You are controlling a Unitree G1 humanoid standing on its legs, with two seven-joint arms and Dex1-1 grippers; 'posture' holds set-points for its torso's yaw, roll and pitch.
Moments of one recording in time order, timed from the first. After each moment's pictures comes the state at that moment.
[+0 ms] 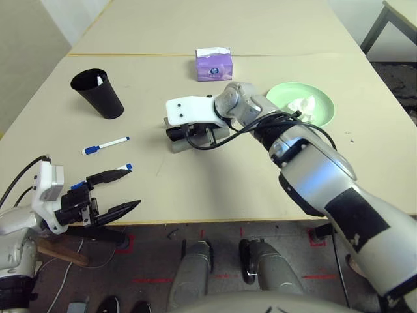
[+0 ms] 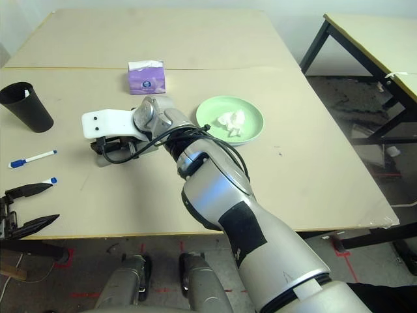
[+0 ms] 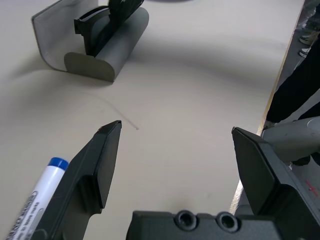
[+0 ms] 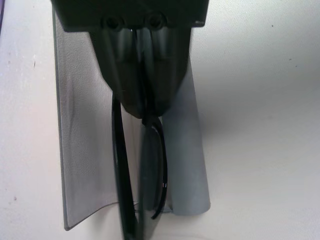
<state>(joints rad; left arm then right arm) 0.12 0.80 0.40 0.21 -0.60 -0.10 -1.43 -1.45 0.06 0.56 1.24 -0.41 -0.12 1.01</state>
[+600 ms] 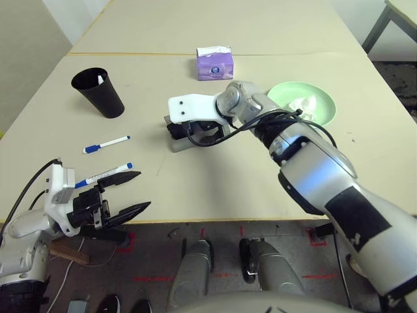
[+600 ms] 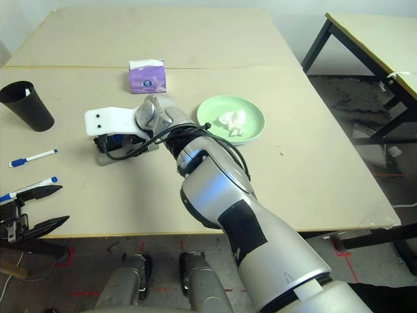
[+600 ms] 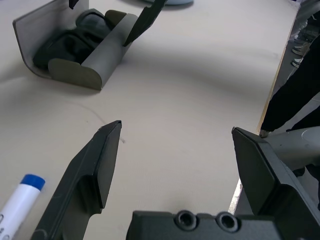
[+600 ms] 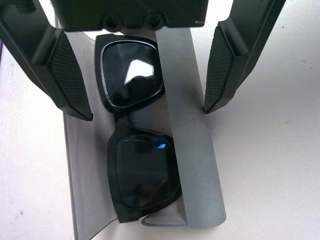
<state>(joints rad) 0.11 0.76 0.37 0.16 -0.59 -0.08 -1.40 -1.47 0.05 0.54 1.28 -0.43 -0.12 0.96</state>
